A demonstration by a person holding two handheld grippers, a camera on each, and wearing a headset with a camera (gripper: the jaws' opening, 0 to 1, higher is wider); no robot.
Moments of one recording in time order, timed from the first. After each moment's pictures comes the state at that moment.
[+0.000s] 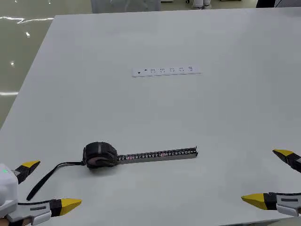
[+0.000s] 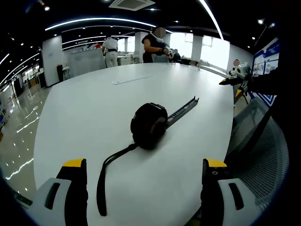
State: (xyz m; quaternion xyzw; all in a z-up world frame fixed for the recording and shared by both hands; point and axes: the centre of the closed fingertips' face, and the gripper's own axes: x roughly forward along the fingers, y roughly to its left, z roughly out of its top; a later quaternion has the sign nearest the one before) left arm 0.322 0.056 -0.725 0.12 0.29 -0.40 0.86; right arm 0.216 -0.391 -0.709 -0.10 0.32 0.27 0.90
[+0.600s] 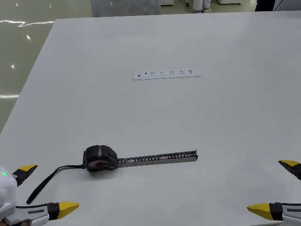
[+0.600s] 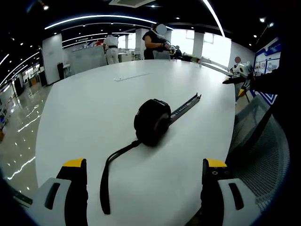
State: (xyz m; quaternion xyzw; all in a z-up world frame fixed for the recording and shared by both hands) left arm 0.323 0.061 -0.729 0.12 0.30 -0.40 0.86; right arm 0.207 -0.399 -0.718 -0.10 0.34 0.26 0.90
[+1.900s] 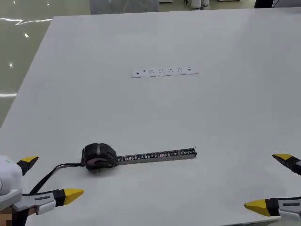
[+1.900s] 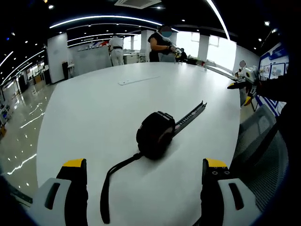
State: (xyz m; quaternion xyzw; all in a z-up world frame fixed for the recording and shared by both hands) left arm 0.342 0.042 -0.714 0.11 0.30 -0.38 0.87; right arm 0.216 -0.387 -0.708 -0.12 0.35 0.29 0.88
